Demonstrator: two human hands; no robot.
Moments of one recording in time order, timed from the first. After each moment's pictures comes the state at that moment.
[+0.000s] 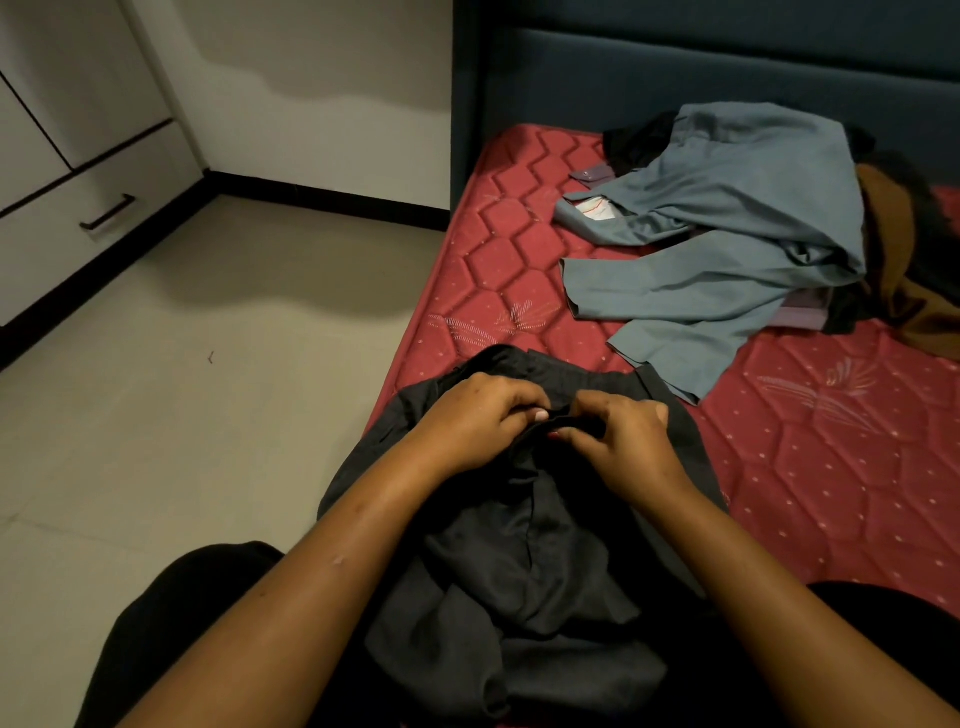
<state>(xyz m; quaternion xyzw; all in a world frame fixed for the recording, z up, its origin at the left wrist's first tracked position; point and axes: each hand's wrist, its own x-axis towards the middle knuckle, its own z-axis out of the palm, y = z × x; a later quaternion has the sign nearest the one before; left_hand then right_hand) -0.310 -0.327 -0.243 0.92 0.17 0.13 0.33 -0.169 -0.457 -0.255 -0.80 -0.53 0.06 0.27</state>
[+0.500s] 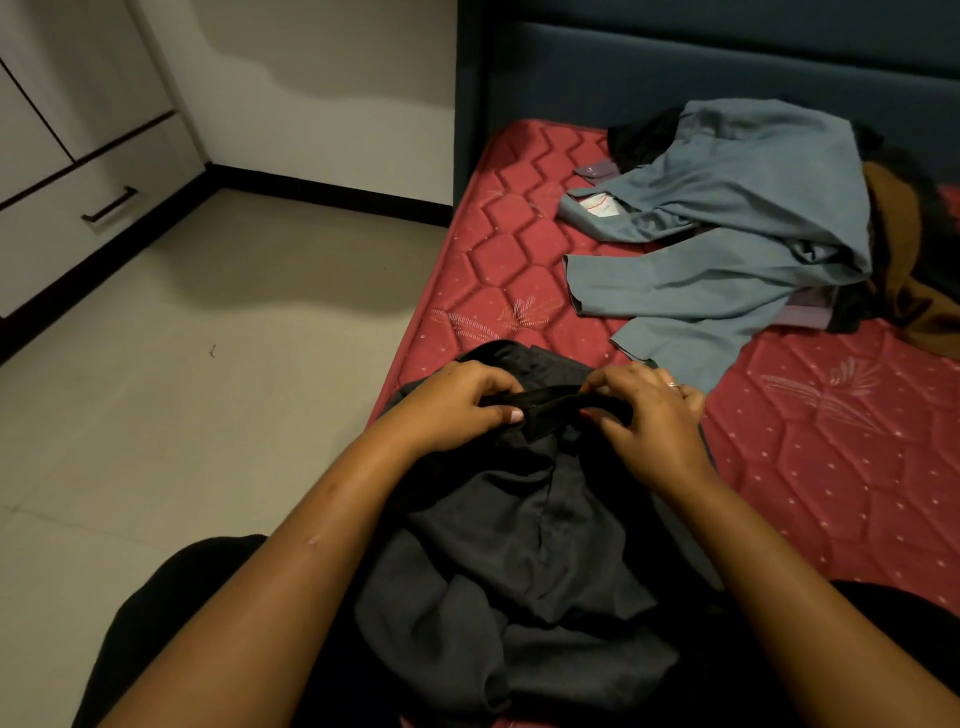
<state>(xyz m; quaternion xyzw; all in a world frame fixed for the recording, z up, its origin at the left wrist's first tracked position) -0.322 -0.306 -0.239 0.90 0.21 0.06 0.39 -0.158 -0.463 -0.245 -0.82 -0.52 -0.01 0.24</state>
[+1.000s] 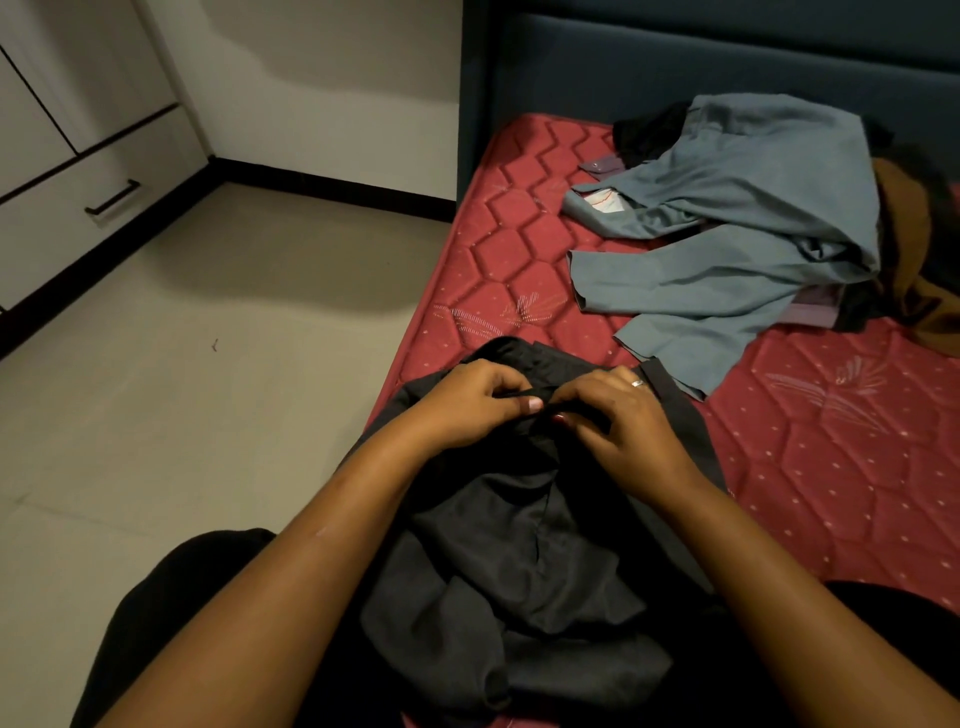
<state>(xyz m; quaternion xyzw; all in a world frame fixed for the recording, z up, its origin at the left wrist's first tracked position) -0.314 -0.313 -0.249 0.83 0.23 0.07 0.50 -0.167 -0.453 -0.253 -0.71 -0.64 0.03 0.30</state>
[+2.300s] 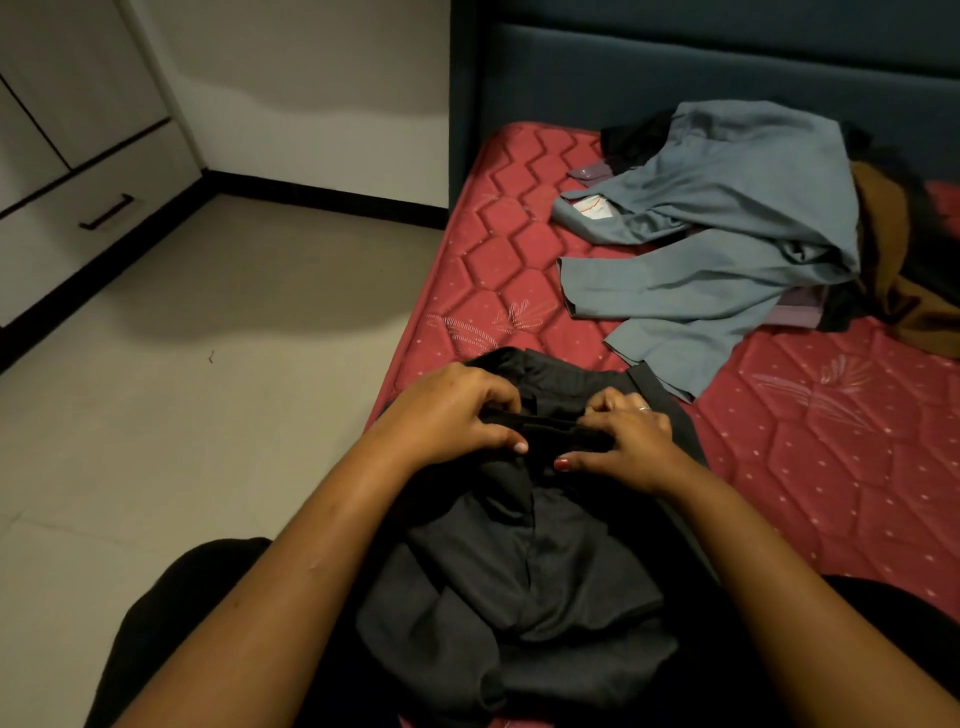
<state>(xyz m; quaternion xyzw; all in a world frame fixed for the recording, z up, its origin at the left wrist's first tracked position) -0.332 -0.318 -0.216 0.95 0.19 0.08 0.26 -0.139 -0.460 -0.261 -0.81 -0.56 0.15 0.08</state>
